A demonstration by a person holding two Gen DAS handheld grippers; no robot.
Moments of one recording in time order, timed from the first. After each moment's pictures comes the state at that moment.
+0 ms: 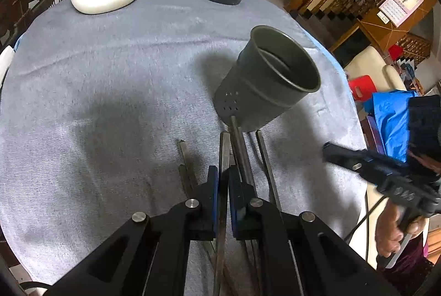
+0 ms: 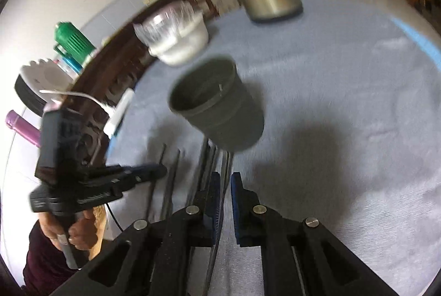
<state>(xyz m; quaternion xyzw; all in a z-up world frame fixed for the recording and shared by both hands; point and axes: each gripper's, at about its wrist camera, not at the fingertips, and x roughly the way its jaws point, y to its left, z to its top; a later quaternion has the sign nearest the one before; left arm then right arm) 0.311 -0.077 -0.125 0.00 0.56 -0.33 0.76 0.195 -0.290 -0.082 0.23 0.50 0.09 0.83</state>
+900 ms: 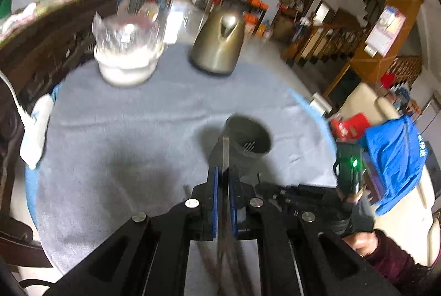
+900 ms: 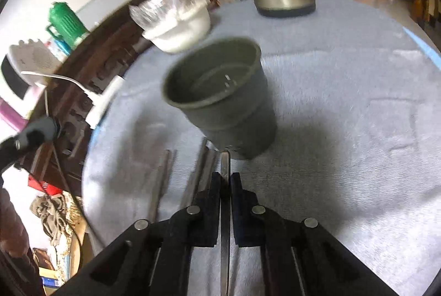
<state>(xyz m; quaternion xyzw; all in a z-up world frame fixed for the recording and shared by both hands) 0.275 -0.036 -0.014 -0.04 0.42 -0.33 0.84 0.205 -0.271 -0.089 0.18 0.49 0.08 0.85</state>
